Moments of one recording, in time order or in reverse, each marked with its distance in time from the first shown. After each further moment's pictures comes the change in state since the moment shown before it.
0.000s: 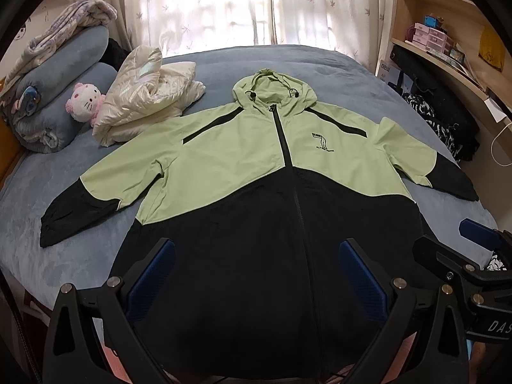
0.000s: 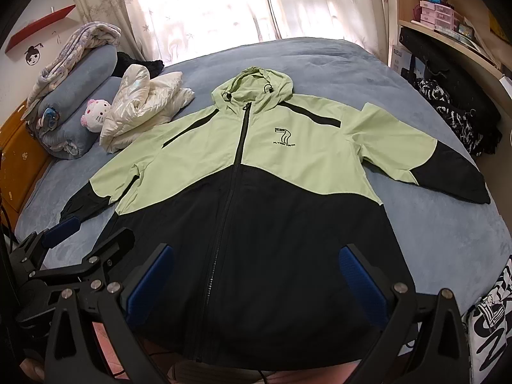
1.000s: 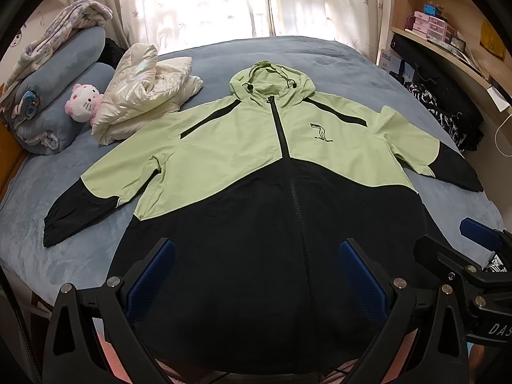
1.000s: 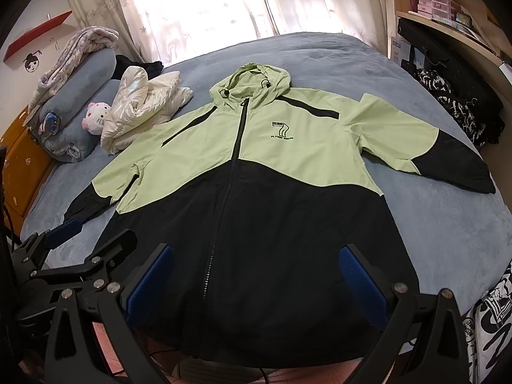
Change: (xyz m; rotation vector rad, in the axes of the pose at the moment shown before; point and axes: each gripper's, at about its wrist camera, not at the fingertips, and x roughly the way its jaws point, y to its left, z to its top) left arm 0.005 -0.015 0.001 0.031 0.036 0.026; right arm 0.004 -0.015 -0.009 0.034 0.011 0.036
